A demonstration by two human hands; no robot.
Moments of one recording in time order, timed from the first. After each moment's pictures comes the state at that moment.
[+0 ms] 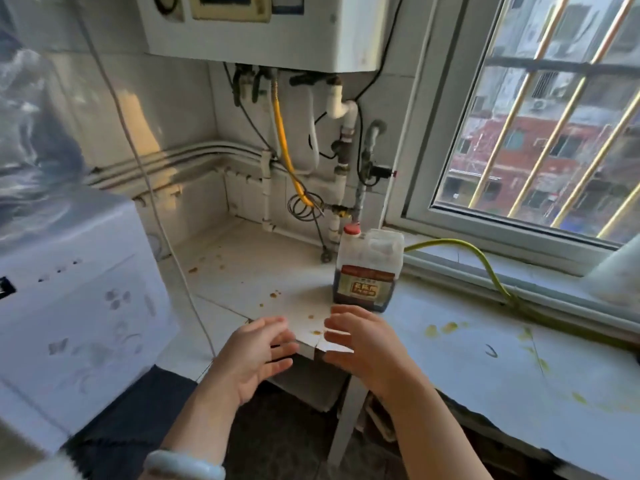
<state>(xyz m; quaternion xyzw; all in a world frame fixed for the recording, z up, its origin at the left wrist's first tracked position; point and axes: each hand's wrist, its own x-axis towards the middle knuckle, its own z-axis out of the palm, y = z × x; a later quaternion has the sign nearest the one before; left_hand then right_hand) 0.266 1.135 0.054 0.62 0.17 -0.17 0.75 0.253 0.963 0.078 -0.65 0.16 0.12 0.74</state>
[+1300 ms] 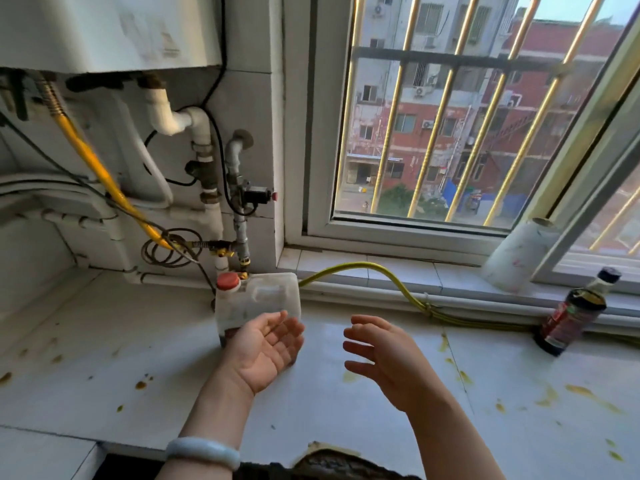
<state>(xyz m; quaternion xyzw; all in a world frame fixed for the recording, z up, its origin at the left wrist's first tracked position) 0.435 0.920 0.051 0.39 0.18 -0.34 0.84 0.329 0.758 0.077 -0.61 0.26 -0.02 0.75</state>
